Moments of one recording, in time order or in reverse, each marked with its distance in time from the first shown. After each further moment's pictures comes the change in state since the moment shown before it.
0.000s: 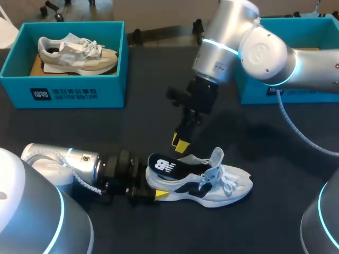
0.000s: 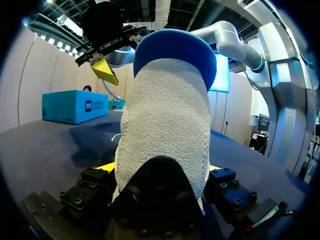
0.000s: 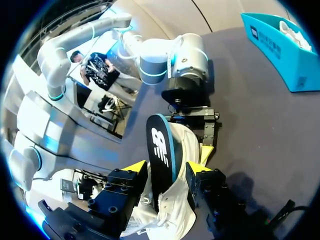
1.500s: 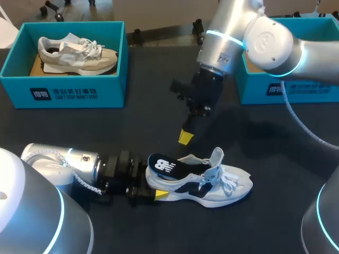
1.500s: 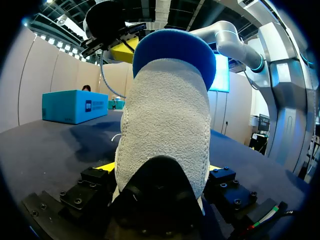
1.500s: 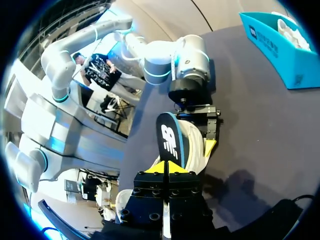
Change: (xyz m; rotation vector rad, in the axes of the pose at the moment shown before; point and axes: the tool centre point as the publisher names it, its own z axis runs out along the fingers) left arm 0.000 0.000 0.000 0.000 0.000 0.000; right arm 0.016 -0.003 -0.026 0.020 0.010 0.016
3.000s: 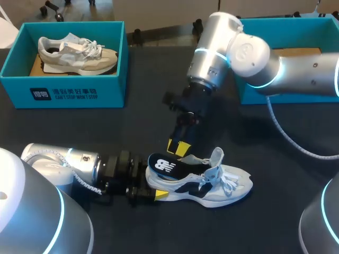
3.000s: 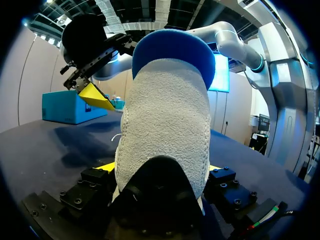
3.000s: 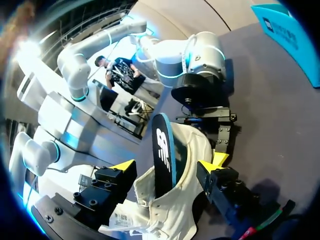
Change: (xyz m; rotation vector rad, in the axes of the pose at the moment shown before) left arm 0.000 0.000 0.000 0.000 0.000 0.000; right arm -0.021 0.002 0.044 -0.070 0.254 -0.054
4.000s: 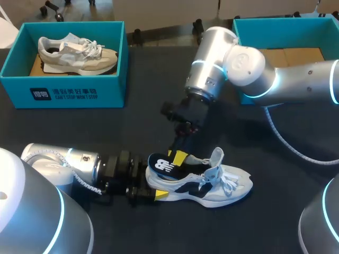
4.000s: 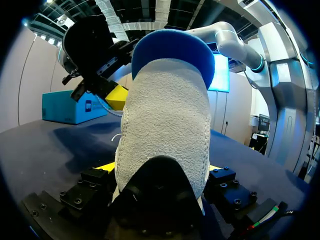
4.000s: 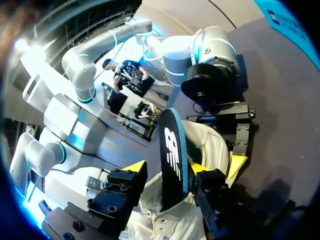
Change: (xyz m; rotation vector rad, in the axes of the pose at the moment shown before) left arm 0.000 0.000 0.000 0.000 0.000 0.000; right arm 0.011 -0.003 0.026 -0.023 0.090 0.014
